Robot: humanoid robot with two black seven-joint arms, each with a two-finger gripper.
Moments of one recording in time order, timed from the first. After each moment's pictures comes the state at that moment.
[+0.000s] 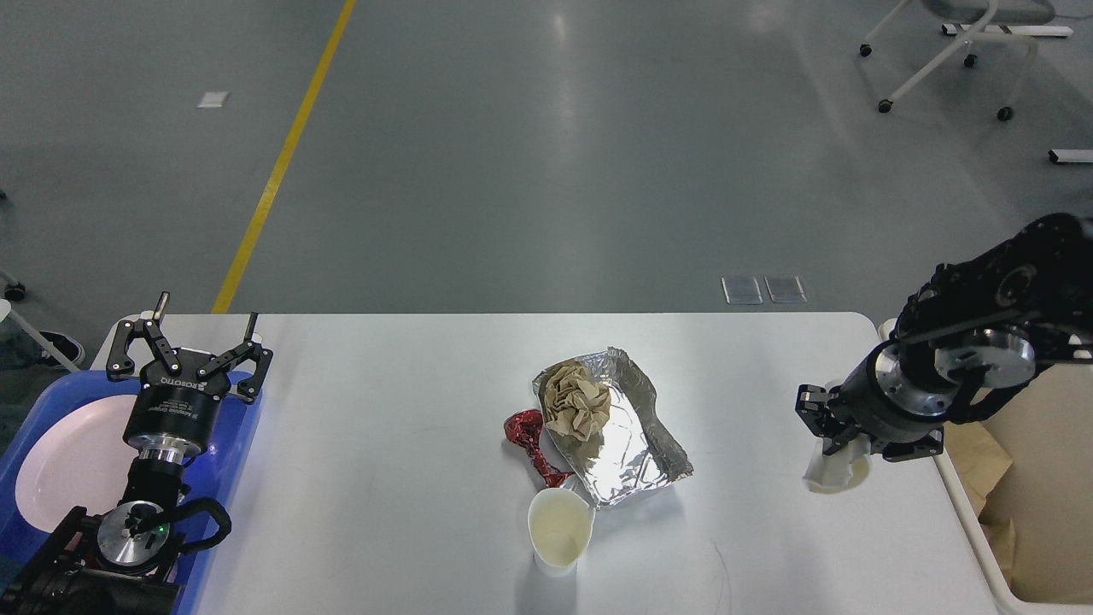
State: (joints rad) left arm -0.31 0.14 -1.55 -0.64 0.11 -0.71 -0.11; right arm 2.06 -0.33 -1.31 1.67 0.09 0.31 -0.21
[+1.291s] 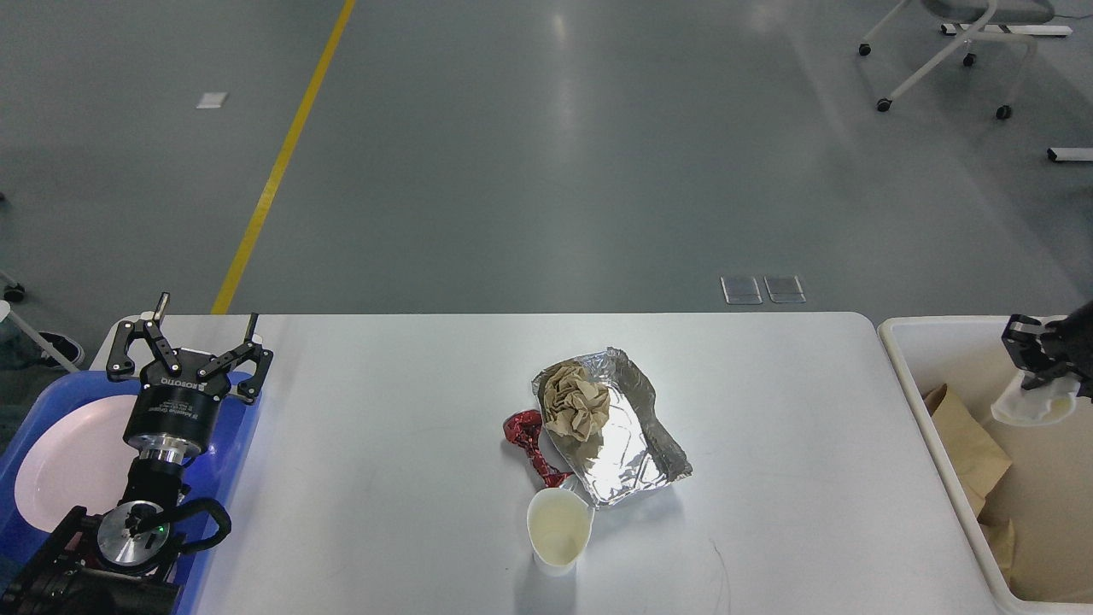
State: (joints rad) left arm -0.31 0.14 -1.55 -0.64 0.11 -0.71 -0.11; right arm 1.86 -0.69 -1.41 1.25 -0.01 0.31 -0.21
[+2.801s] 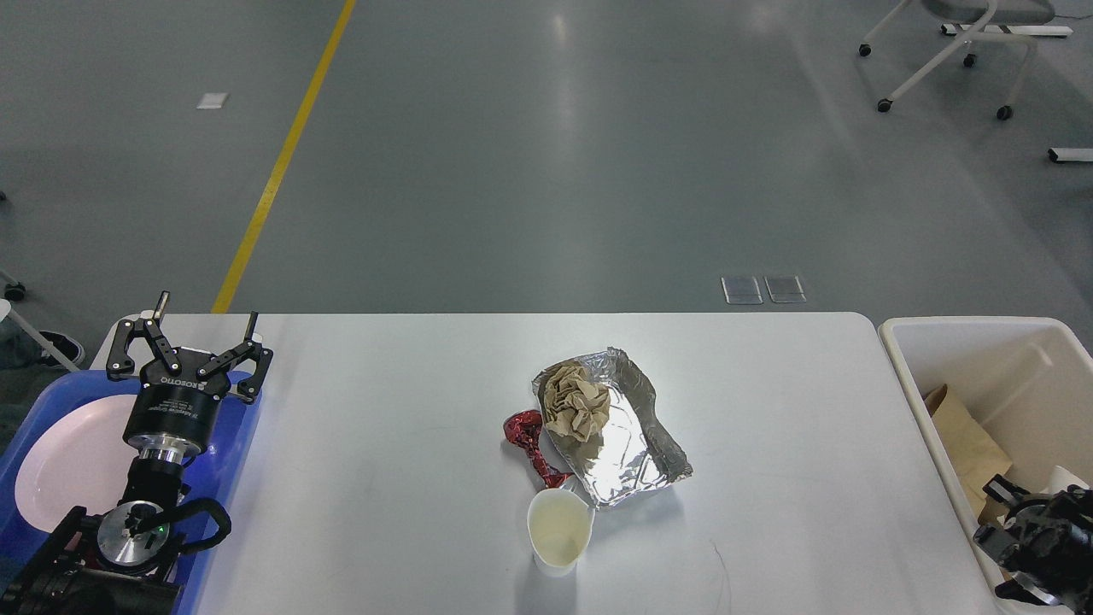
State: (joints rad) left arm -0.31 0.14 -1.55 -0.64 0.11 -0.71 -0.11; right arm 0.59 -0.33 -0.80 0.17 0.00 -0.19 -0.21
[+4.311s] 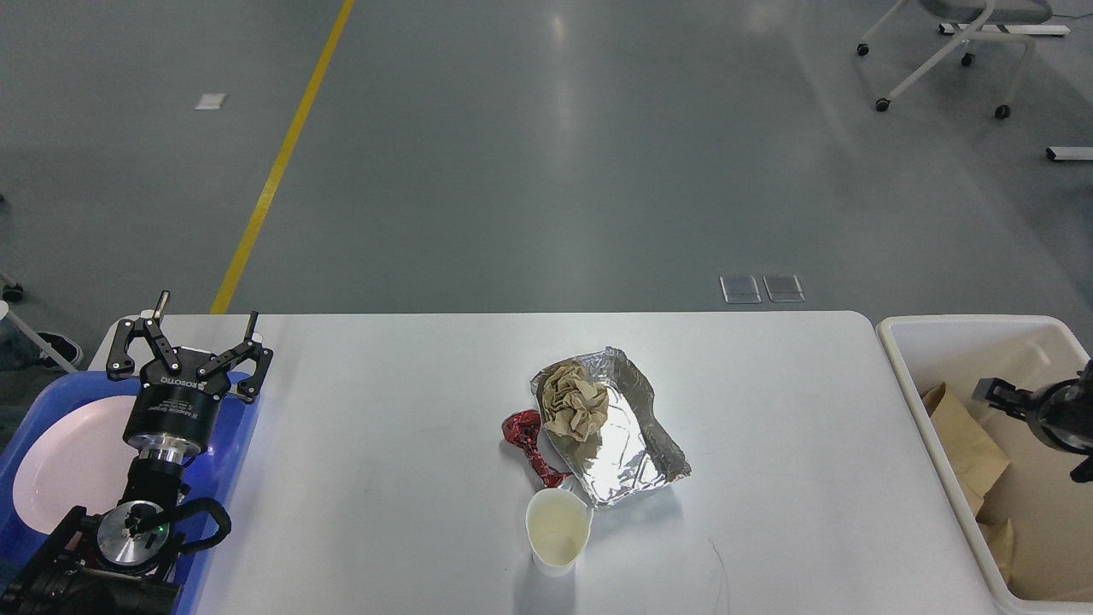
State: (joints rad) left arm -0.31 0.14 -1.55 -0.64 0.11 -0.71 -0.11; right arm 1.24 -0.62 -1.00 0.75 -0.30 0.14 -0.22
